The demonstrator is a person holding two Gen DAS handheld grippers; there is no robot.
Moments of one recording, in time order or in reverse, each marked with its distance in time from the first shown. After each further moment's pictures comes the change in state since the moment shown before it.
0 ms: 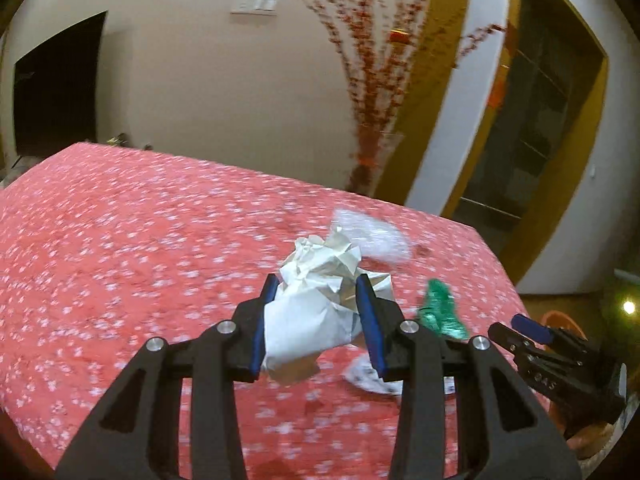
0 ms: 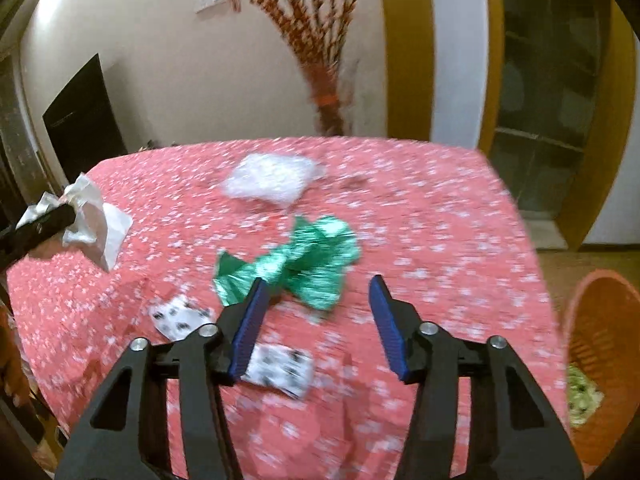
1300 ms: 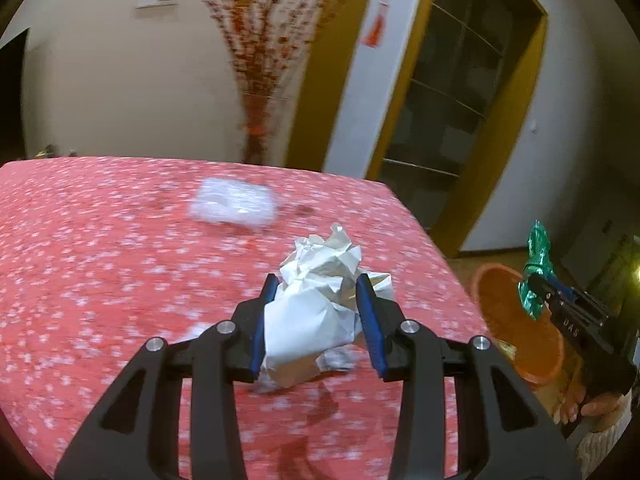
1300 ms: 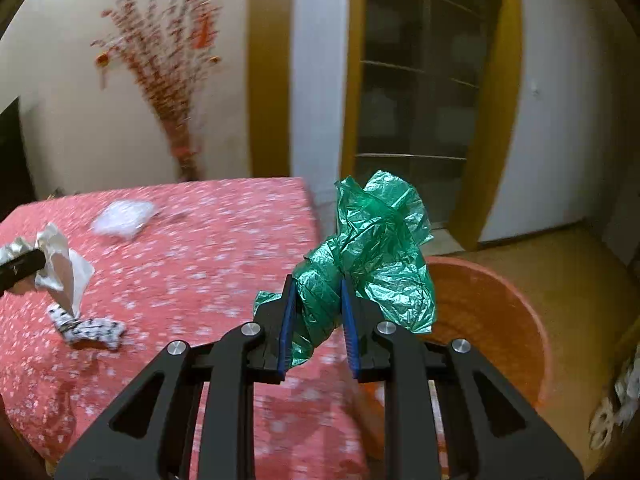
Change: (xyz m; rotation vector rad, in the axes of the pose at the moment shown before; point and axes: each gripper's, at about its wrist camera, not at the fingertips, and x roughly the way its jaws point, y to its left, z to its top) left arm 0.012 -0.140 -0.040 0.163 0.083 -0.240; right arm -0.121 -0.139 -0.046 0.122 -0.193 -0.405
